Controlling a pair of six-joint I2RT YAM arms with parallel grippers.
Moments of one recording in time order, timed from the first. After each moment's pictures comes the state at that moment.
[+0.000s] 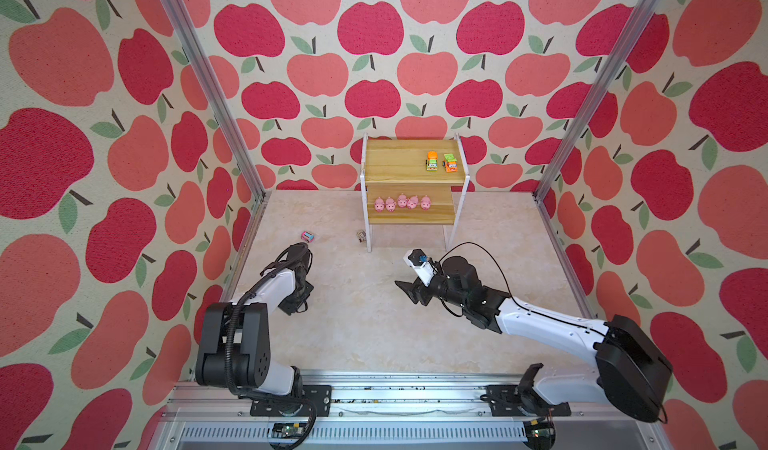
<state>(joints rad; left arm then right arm) -0.08 1.47 0.80 -0.73 -0.27 -0.99 0.90 1.31 0.69 0.24 -0.10 -0.10</state>
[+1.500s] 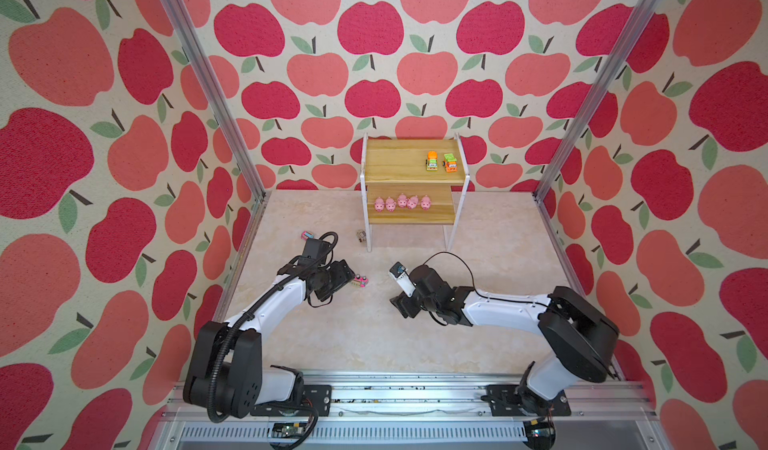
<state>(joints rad) -0.22 1.34 0.79 -0.48 0.27 -0.77 1.00 1.65 0.85 0.06 0.03 0.00</state>
